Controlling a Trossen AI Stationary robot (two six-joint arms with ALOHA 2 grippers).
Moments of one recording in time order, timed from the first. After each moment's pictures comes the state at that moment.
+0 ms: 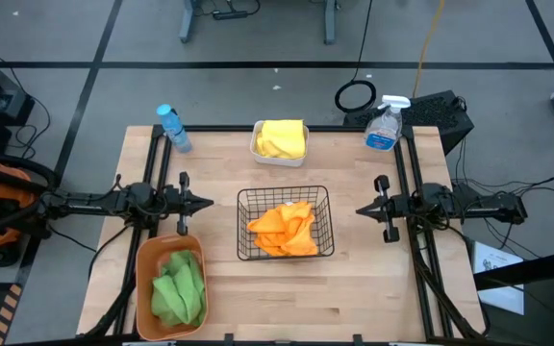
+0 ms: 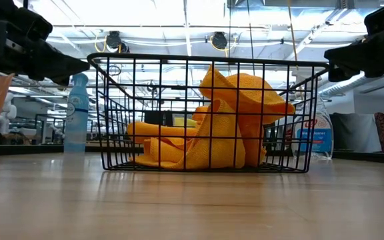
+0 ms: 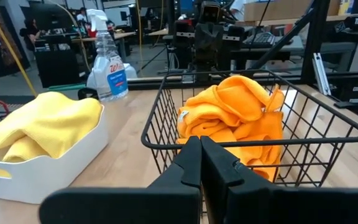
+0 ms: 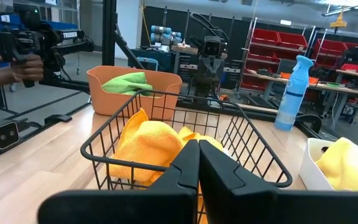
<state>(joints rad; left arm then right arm) -0.03 0.09 0.00 0.02 -0.07 0.06 0.03 0.01 0.02 0.03 -0.08 -0.12</state>
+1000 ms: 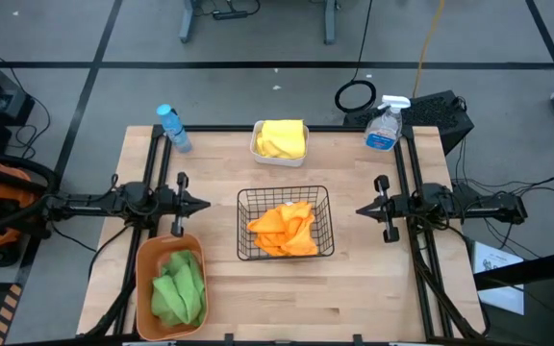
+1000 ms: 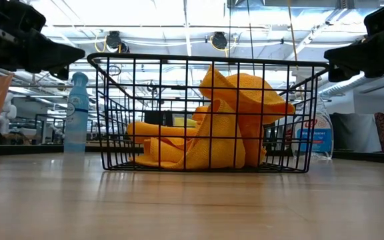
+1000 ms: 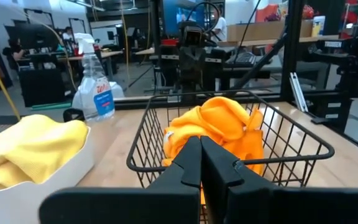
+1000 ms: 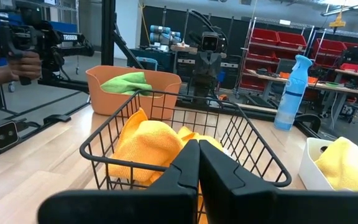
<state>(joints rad) -0.03 0.00 0.00 0.02 -0.01 0.06 0.03 0.01 0.02 0.03 -0.08 -0.12</state>
